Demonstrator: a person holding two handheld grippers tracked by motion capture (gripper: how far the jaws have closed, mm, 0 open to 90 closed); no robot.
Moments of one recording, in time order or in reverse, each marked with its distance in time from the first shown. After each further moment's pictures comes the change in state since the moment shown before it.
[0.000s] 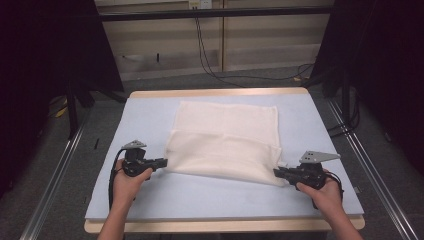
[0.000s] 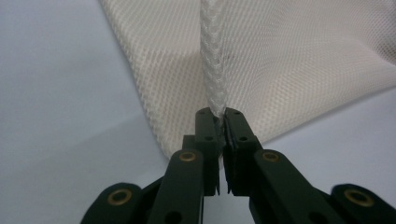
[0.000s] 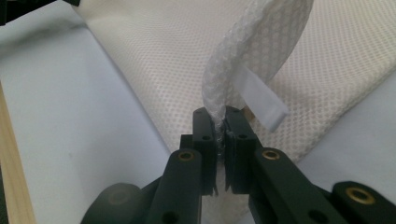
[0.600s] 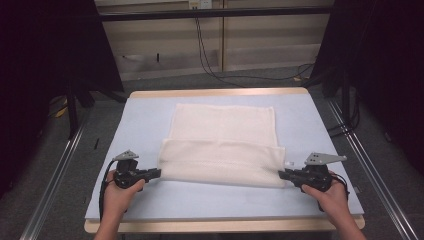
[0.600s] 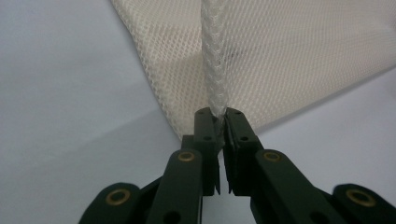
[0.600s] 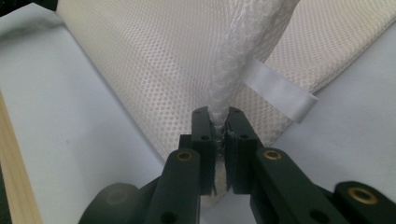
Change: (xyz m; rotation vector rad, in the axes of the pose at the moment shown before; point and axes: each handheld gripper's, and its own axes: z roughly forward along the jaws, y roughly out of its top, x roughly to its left) left arm -0.003 -0.024 -0.020 0.015 0.000 0.009; right arm -0.001 -0.005 -0.011 0.019 -0.012 0.000
